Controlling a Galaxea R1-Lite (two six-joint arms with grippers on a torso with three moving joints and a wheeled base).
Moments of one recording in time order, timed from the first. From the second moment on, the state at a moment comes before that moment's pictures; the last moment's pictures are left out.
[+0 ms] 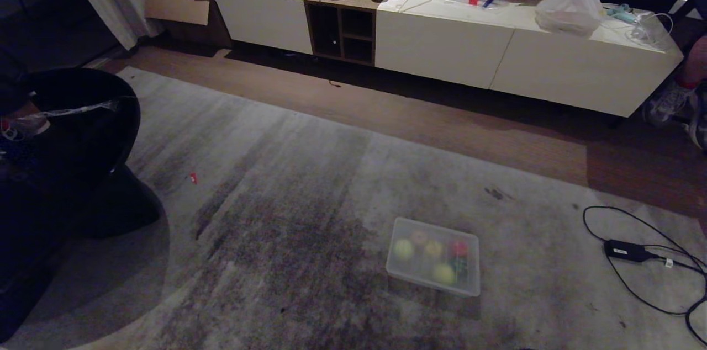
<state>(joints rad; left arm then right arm) 0.00 0.00 0.00 0.00 0.04 -0.04 0.01 0.00 -0.03 0.09 0.00 0.05</state>
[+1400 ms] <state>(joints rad) 0.00 0.00 0.00 0.00 0.04 -0.02 0.01 0.00 -0.03 0.09 0.00 0.05</state>
